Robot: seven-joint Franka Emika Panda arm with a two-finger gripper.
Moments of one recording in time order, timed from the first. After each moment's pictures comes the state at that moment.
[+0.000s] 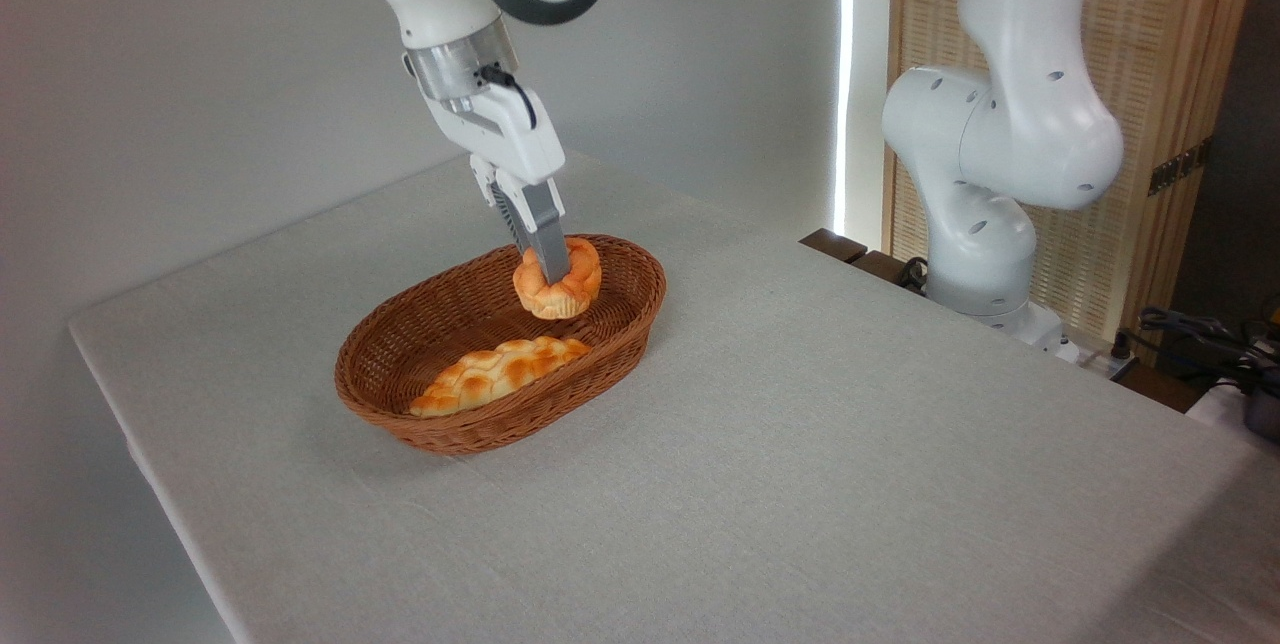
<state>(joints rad) -0.04 -0.11 -0.42 -2.04 -0.03 1.79 0.42</state>
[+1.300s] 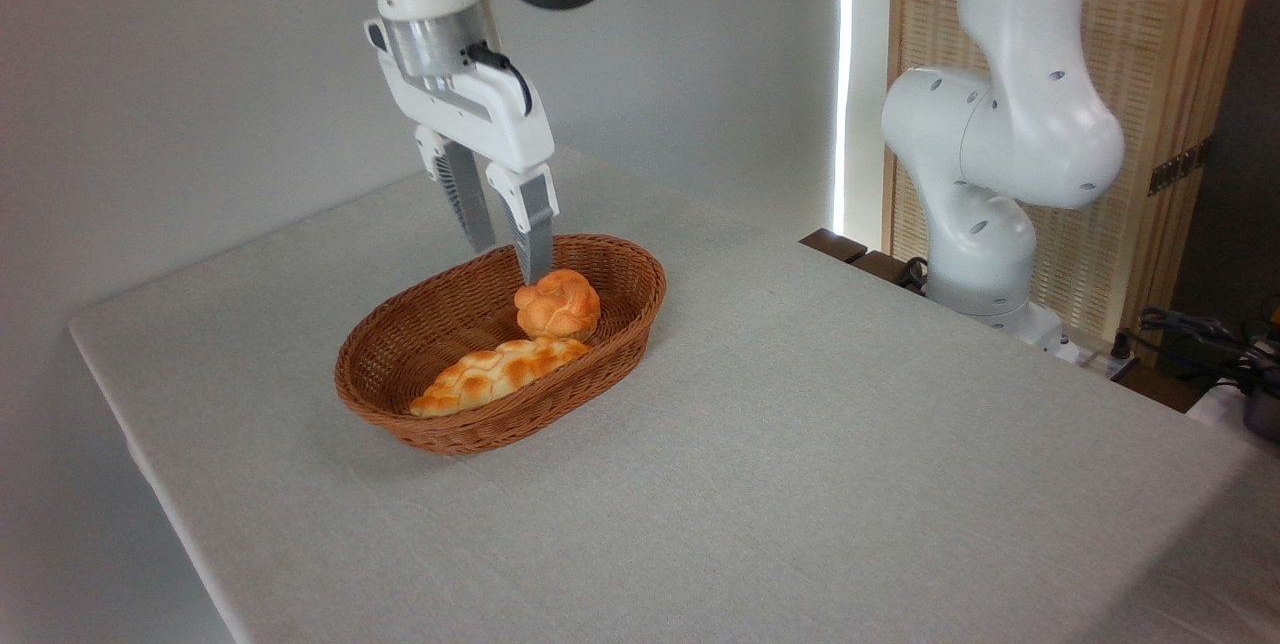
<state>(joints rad) -0.02 -0.12 -0.33 -1.94 -0.11 1.81 0.41</state>
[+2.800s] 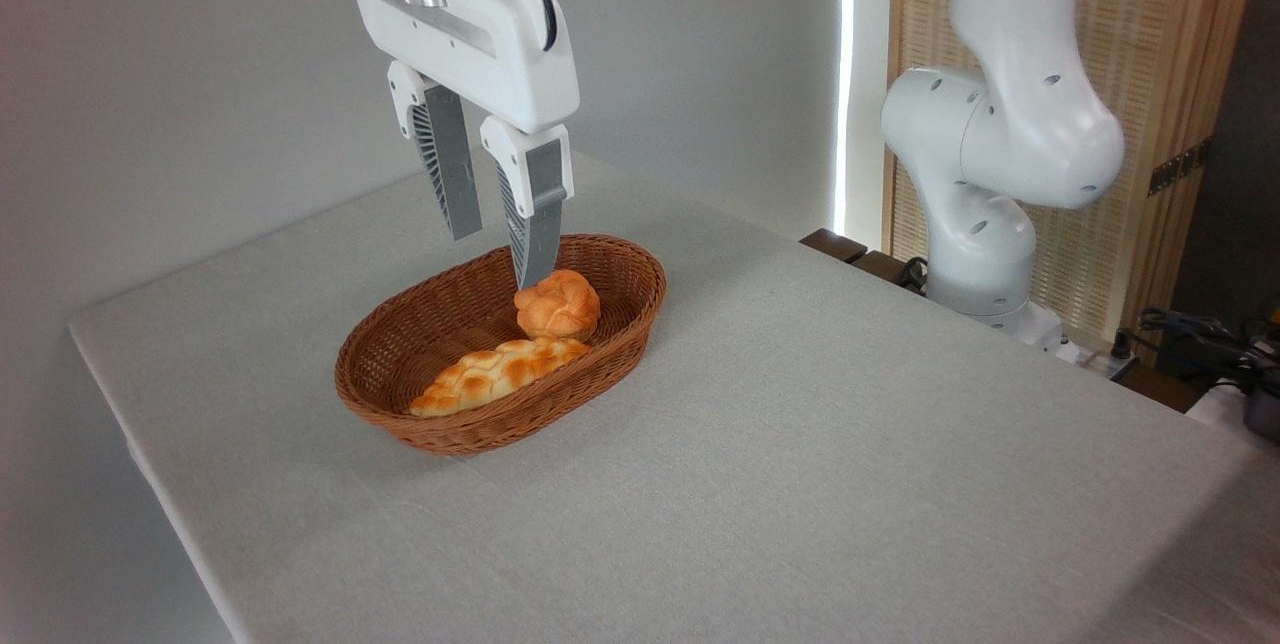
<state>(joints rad) -0.02 -0.03 -0.02 -1.59 -0.09 1.60 0.73</state>
